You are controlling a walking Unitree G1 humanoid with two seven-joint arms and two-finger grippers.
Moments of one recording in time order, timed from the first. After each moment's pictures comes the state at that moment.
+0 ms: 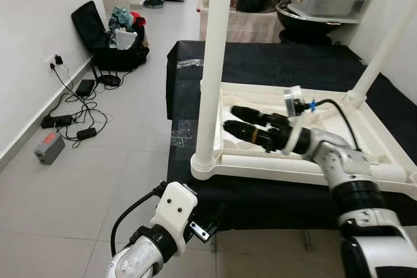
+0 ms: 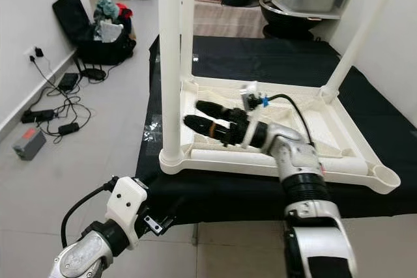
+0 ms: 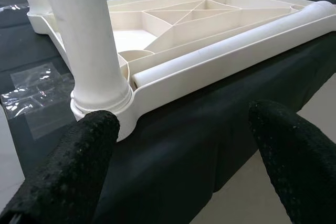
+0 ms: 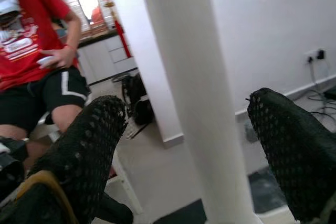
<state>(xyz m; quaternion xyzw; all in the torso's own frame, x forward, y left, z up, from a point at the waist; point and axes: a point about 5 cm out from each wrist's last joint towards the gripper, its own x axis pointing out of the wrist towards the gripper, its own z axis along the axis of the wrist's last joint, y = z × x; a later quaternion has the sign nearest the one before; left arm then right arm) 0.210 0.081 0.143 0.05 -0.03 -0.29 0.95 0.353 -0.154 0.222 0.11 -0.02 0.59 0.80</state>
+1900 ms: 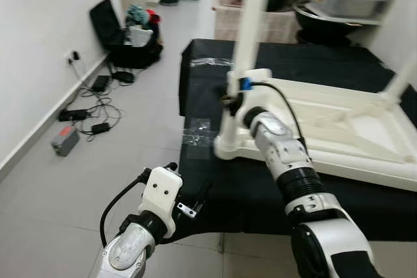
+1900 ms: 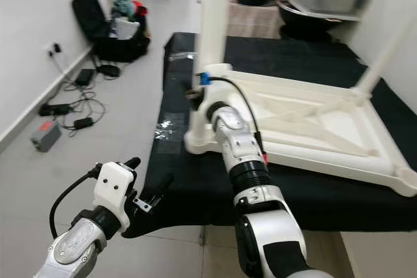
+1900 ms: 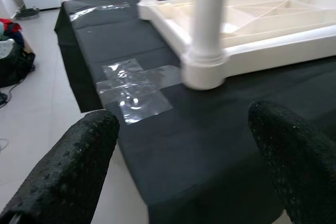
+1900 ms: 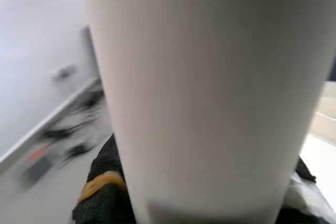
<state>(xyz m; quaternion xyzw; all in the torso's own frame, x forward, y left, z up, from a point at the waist) 0.227 0.100 0.151 0.05 -0.04 -0.21 0.97 0.400 -0.124 0.224 0.05 -0.03 0.03 1.00</state>
